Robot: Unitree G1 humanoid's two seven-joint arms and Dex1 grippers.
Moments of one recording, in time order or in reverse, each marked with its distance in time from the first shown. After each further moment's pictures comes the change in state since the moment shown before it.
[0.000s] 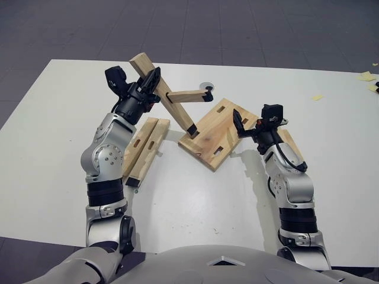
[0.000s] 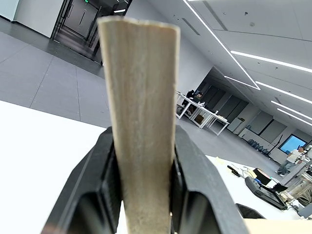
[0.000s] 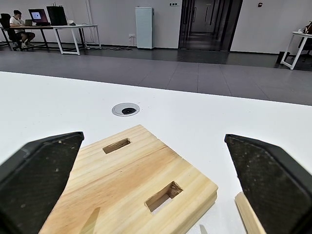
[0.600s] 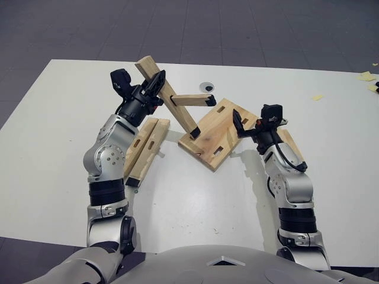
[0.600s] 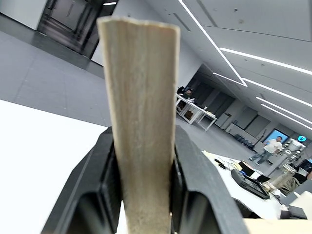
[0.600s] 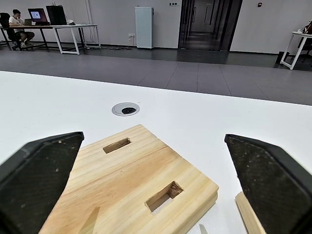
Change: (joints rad) left arm 0.001 0.007 -0.008 -0.014 -0.025 0.024 -0.073; right arm 0.000 0.007 0.000 0.001 -0.007 0.000 0.001
